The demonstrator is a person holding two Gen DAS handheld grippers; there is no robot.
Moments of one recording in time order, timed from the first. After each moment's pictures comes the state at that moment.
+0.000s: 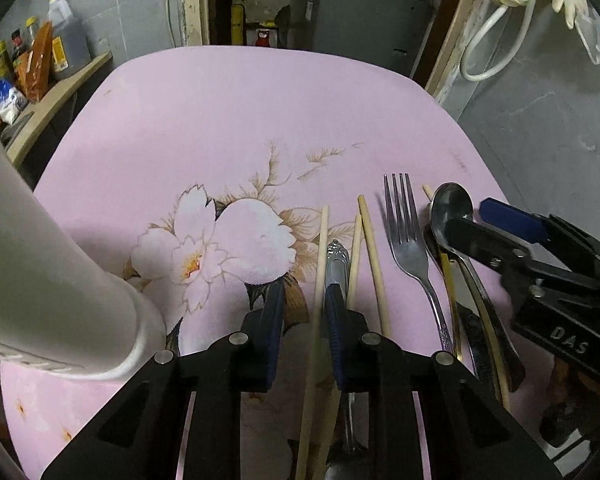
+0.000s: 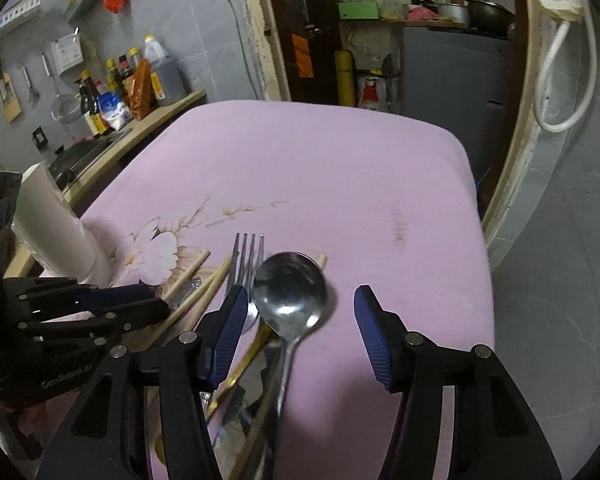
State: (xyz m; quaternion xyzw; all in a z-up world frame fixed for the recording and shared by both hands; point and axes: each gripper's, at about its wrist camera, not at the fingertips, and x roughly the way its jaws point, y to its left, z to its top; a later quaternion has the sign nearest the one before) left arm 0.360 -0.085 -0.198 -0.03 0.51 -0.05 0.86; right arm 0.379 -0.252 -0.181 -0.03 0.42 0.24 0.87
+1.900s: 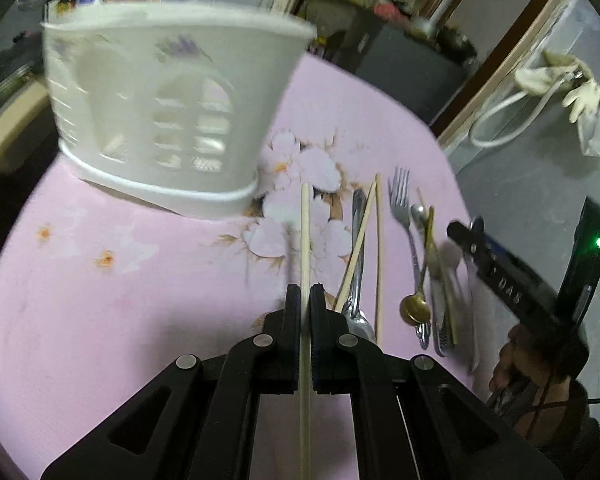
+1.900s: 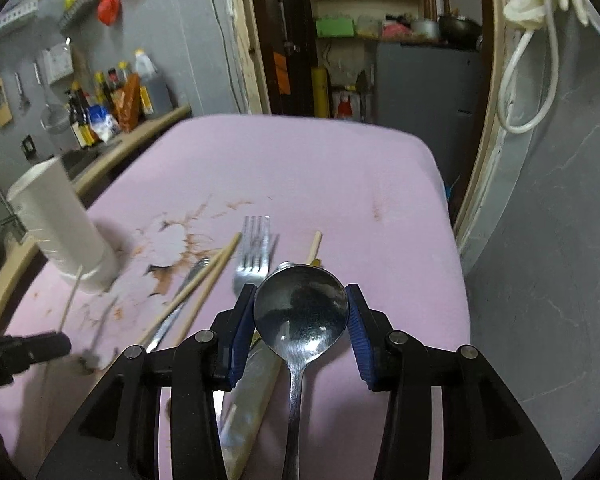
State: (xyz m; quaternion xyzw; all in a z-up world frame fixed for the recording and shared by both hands) left arm 0.246 -0.041 -0.162 -0.19 0.46 -0.02 0.87; right arm 0.325 -0.257 -0.169 -0.02 0.38 0.20 0.90
